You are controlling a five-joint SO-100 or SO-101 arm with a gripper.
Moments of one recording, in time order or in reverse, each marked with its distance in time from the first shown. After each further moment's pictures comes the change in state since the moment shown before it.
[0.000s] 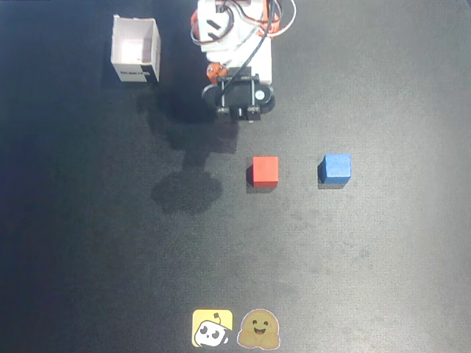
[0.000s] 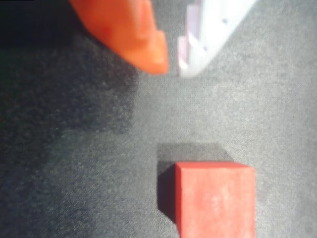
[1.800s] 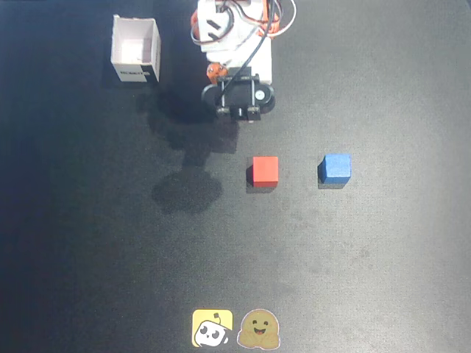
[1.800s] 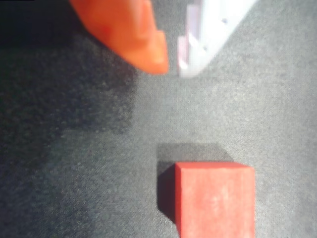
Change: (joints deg) arm -0.1 0.0 0.0 0.0 0.0
